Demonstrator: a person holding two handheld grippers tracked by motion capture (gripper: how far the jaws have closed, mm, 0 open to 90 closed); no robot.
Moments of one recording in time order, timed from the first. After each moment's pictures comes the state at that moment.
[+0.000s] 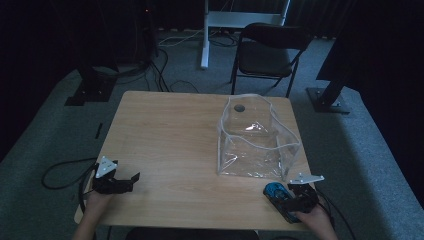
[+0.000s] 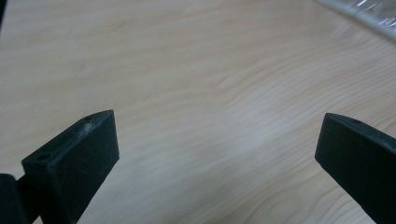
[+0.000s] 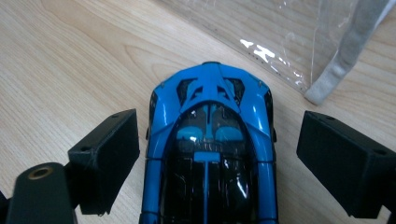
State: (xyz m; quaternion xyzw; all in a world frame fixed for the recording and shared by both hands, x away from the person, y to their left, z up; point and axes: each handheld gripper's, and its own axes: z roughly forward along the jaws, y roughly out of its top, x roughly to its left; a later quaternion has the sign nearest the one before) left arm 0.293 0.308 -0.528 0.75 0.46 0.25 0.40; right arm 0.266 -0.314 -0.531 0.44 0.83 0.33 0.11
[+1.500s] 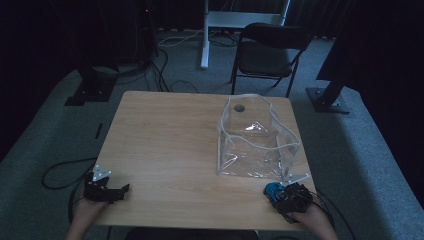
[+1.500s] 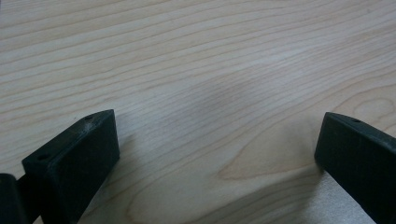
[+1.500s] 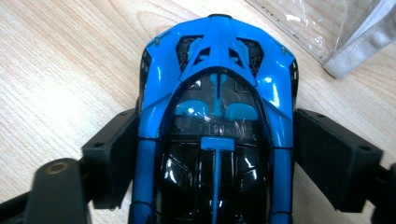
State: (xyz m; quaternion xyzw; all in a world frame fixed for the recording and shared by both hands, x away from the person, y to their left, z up) left arm 0.285 0.334 -0.557 0.77 0.52 0.22 0.31; right arm 0.272 -0.296 -0.537 0.43 0.87 0.22 0.11
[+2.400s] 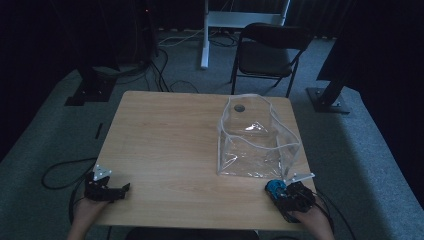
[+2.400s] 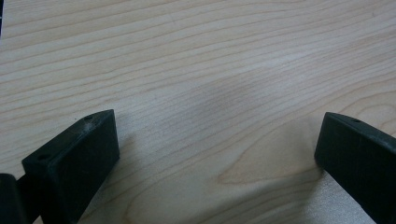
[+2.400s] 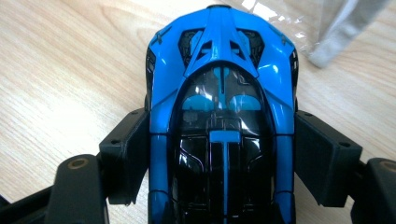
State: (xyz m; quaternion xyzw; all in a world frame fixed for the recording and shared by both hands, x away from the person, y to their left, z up) left arm 0.287 0.332 -0.557 0.77 0.52 0.22 0.30; right arm 0.264 -0.296 -0.524 0.49 0.83 0.23 0.11
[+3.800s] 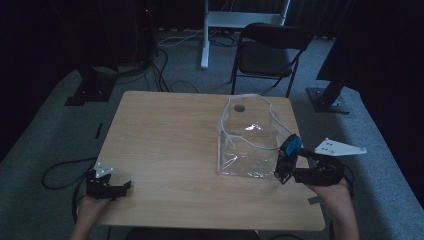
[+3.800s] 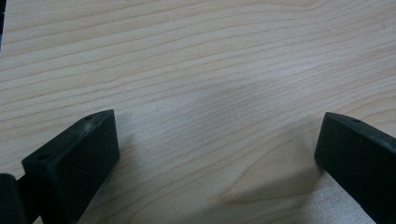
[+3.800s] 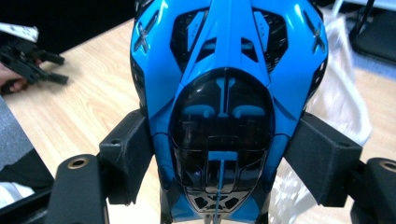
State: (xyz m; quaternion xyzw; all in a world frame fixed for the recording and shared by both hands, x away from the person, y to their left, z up) left arm 0.294 0.328 -0.556 0.76 0.53 0.22 0.30; right arm 0.256 -0.297 -0.350 0.38 0.78 0.47 0.19
